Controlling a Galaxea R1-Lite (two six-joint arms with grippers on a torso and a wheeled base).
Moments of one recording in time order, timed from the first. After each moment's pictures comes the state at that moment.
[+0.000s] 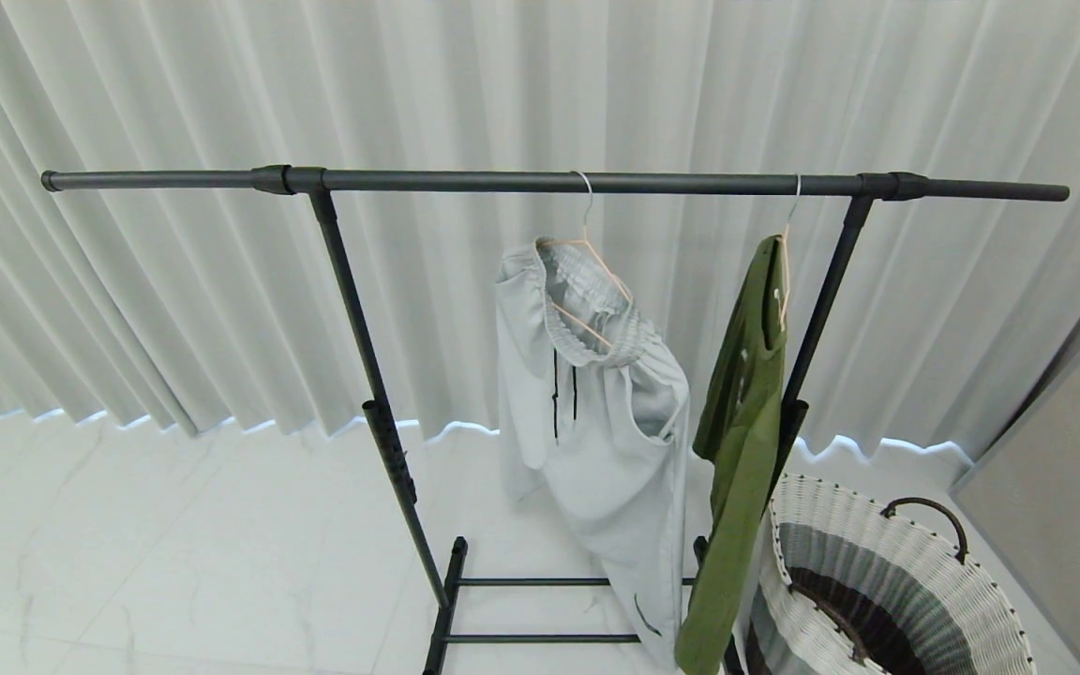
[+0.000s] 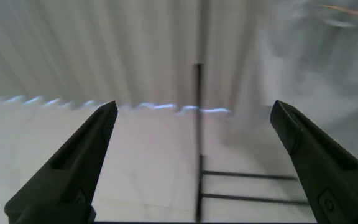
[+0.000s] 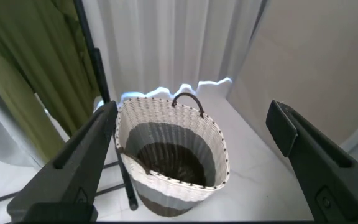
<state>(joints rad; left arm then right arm) 0.00 0.00 0.00 -0.01 -0.05 0.13 0.00 0.00 -0.01 -0.01 -0.29 0.05</state>
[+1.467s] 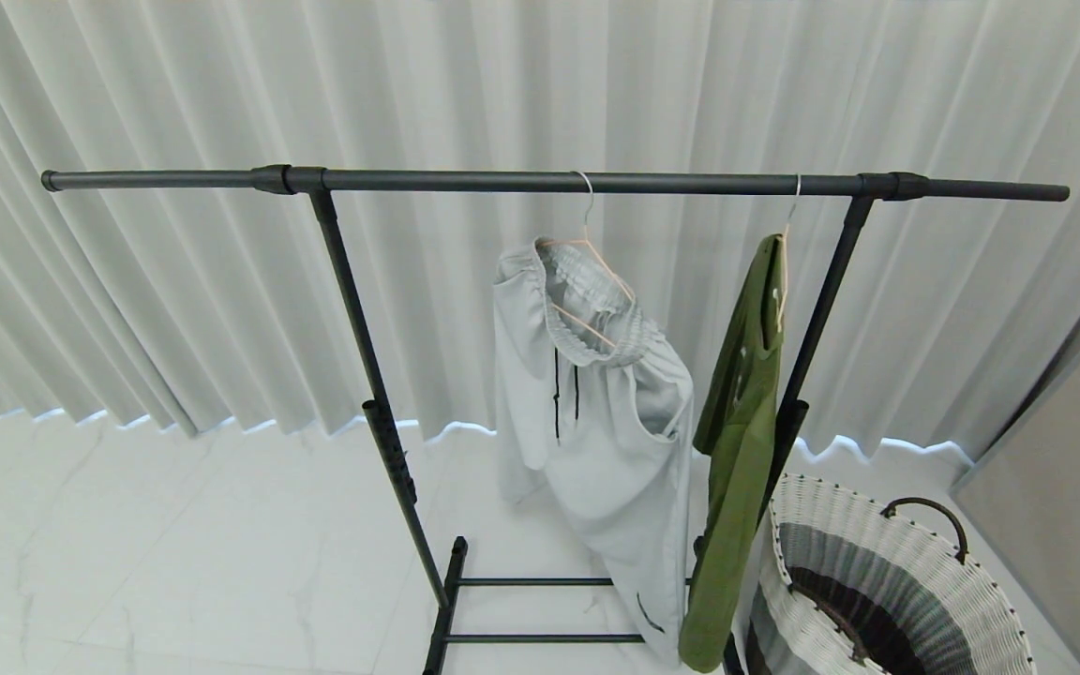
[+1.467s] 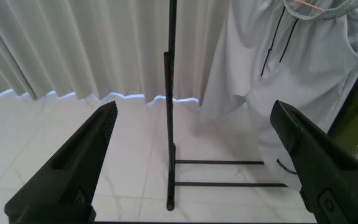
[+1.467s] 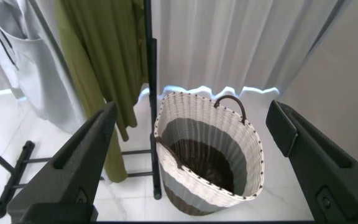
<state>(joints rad) 0.00 0.00 0.00 0.00 -0.04 0.02 0.00 0.00 0.00 0.00 -0.05 0.02</state>
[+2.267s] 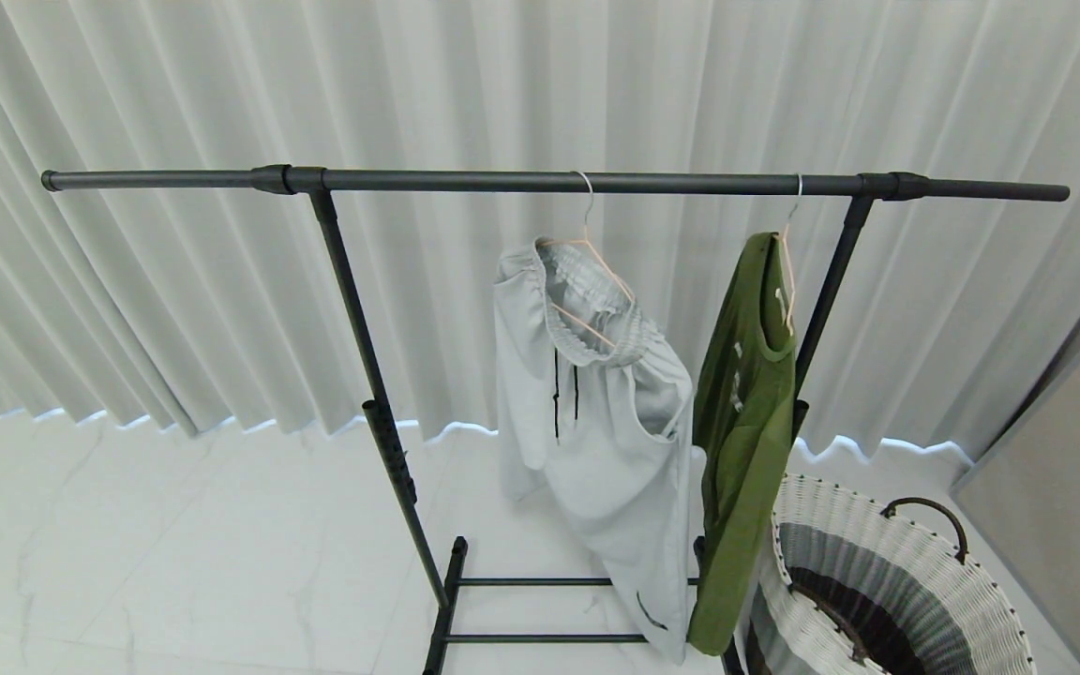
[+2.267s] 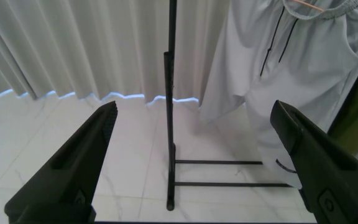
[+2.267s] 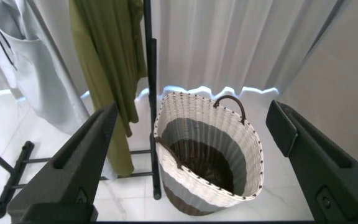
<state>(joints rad) 0.00 0.00 0.00 0.00 -0.04 0.02 0.00 0.00 0.00 0.00 -0.05 0.02</state>
